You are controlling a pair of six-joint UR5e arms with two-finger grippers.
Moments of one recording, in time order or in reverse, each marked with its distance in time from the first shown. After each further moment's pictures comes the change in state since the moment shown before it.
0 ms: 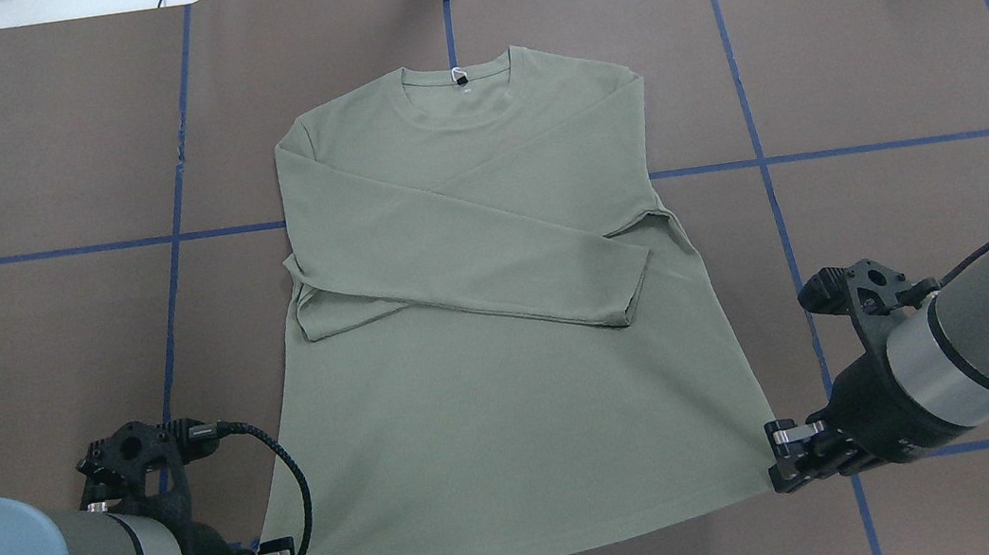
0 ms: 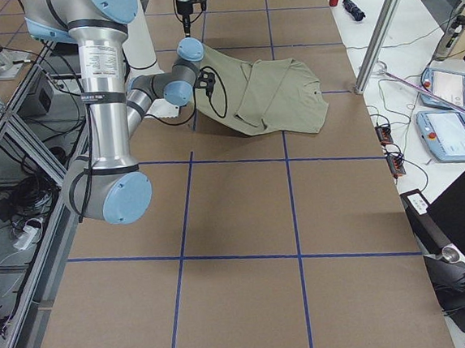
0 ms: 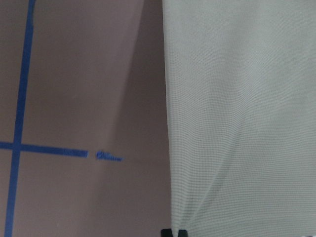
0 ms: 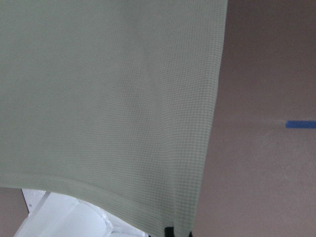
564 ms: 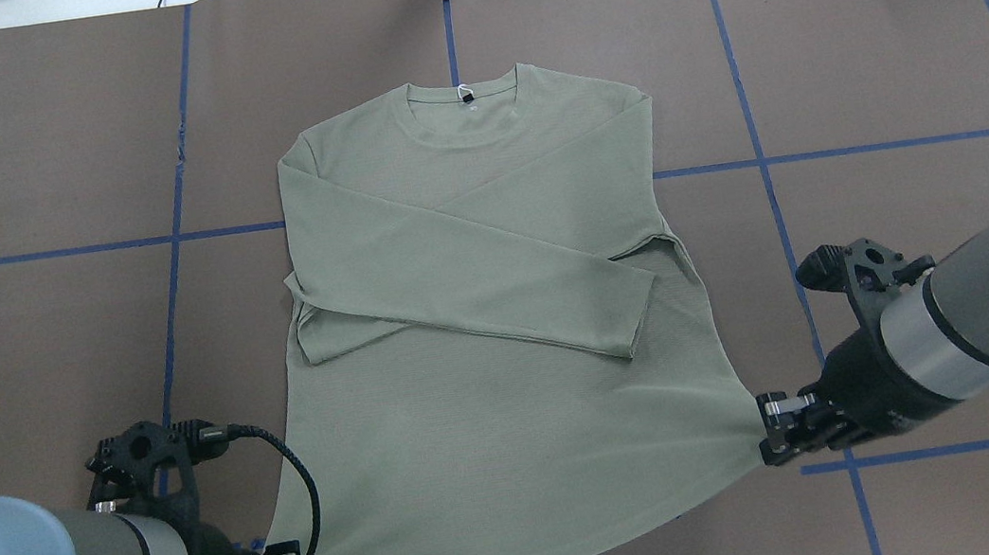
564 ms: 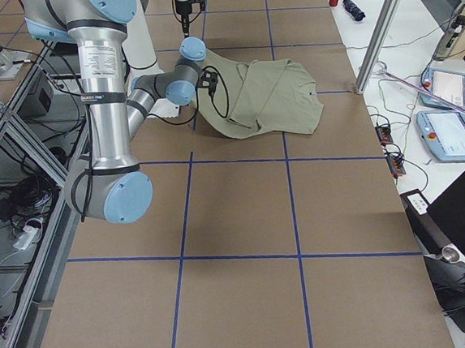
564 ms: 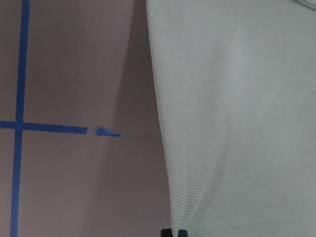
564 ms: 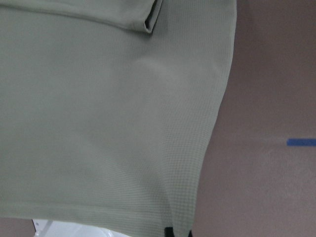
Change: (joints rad) left arm -0.042 -0.030 0.028 0.011 -0.002 0.060; right arm 0.103 0.058 -0.061 0.001 -0.004 -0.026
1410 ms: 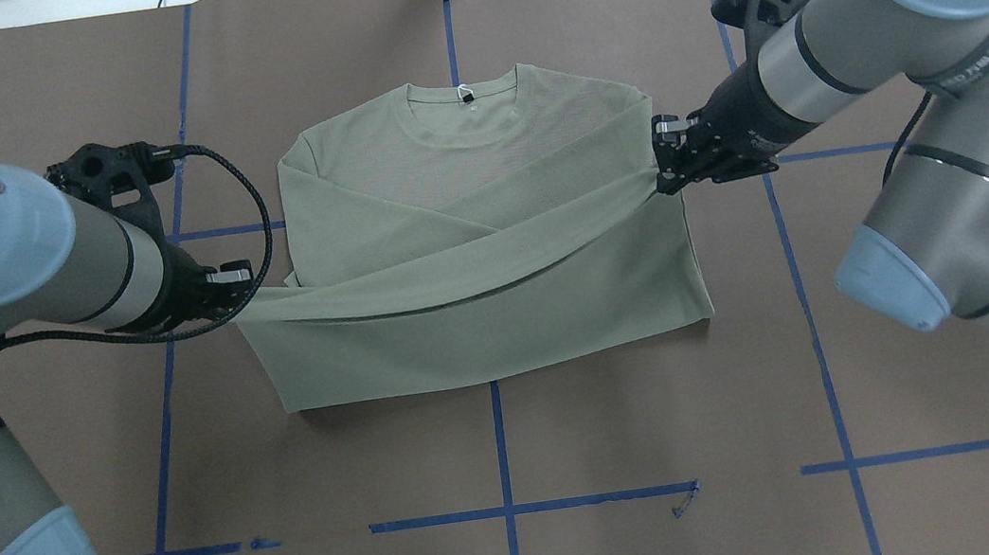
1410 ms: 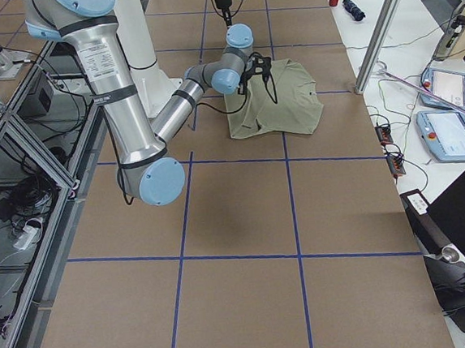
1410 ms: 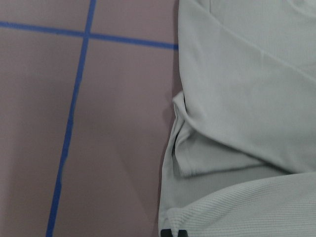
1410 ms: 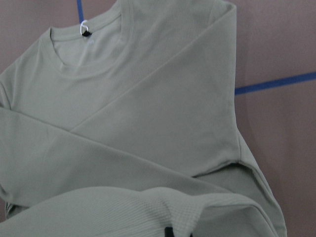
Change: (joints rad) left arm -0.416 -0.204 0.269 0.039 -0.051 0.214; right arm 0.298 0.400 -0.401 0.002 -0.040 -0.091
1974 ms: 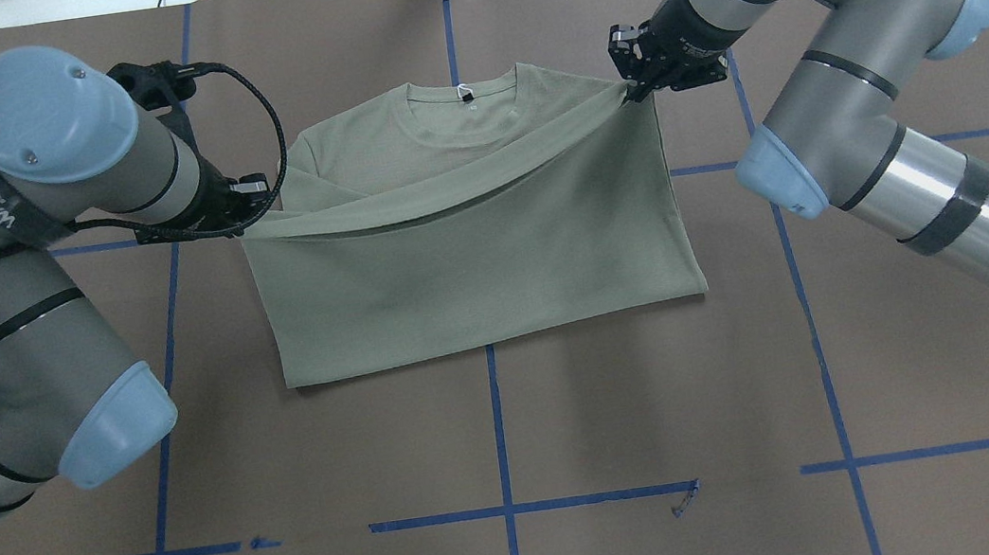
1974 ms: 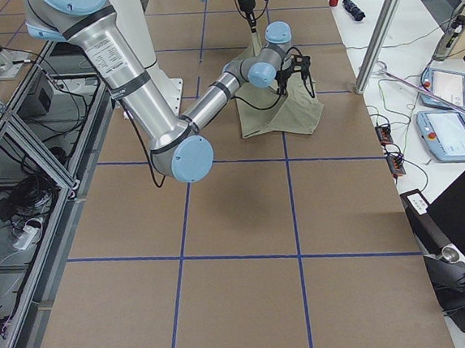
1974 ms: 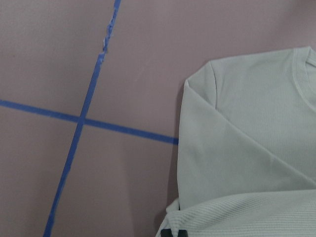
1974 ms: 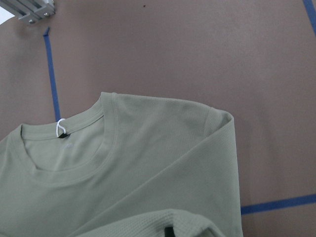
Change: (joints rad) left arm -0.101 -0.109 0.307 -0.183 -0.008 0.017; right arm 0.068 0.201 -0.394 0.112 -0.085 -0.024
